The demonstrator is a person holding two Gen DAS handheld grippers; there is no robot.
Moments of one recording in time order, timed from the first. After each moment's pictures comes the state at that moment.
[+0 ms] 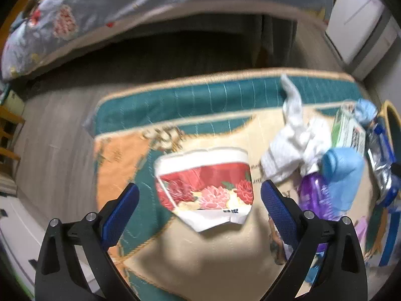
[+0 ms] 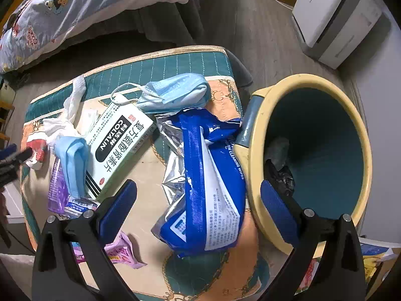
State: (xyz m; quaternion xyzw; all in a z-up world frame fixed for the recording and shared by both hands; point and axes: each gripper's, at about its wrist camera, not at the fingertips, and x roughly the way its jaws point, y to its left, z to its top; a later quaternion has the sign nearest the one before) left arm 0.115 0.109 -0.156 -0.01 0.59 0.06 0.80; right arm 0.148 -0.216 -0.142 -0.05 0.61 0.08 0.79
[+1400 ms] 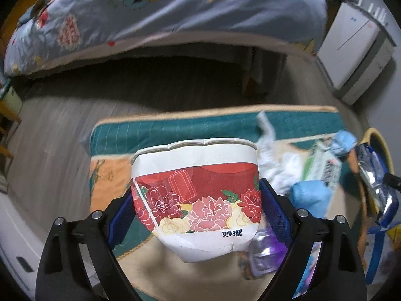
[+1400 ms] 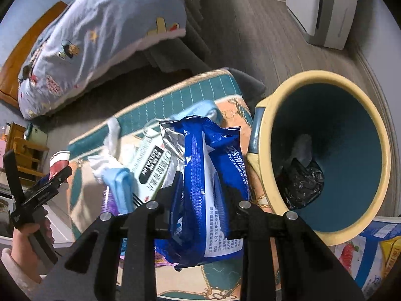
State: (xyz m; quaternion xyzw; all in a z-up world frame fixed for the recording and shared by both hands) left arm 0.110 0.105 -0.108 -0.05 0.53 0.05 0.85; right arm 0.147 -0.249 -0.100 0.10 0.57 0.12 0.80
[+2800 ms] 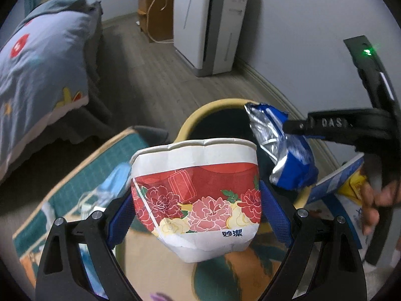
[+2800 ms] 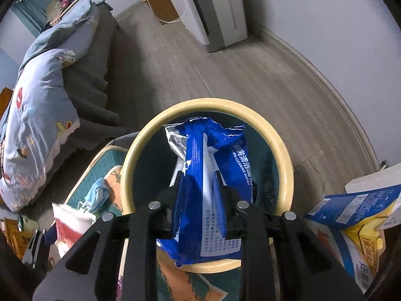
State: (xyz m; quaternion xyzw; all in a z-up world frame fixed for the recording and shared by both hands) left arm 0.142 -0.235 -0.078 0.09 0.47 -0.24 0.84; right arm 0.149 -0.444 -0.096 0.23 0.52 -0.08 0.82
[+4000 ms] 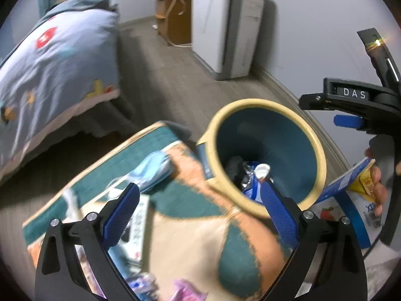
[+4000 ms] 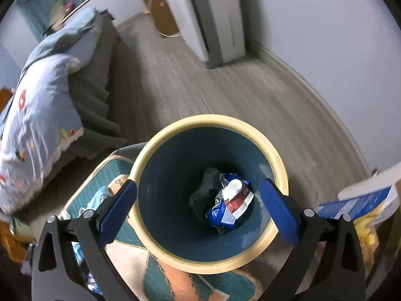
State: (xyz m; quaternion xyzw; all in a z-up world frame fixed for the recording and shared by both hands) left arm 0.120 -0.181 -0.064 0.08 0.46 -0.19 0.86; right arm 0.141 -0.422 -0.067 0.19 0.49 -0.10 0.85
